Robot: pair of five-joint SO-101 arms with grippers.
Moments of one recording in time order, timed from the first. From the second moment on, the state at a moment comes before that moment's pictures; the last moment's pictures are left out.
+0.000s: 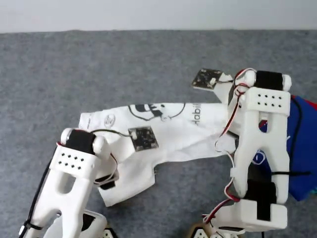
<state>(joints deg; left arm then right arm) 11.5 -34.6 40.0 98.9 -42.6 4.6 -1.7 -5.4 100.5 66.8</state>
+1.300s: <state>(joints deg) -3.8 -34.6 54.5 60.9 -19.7 1.1 43.5 -25.9 64.4 44.2</state>
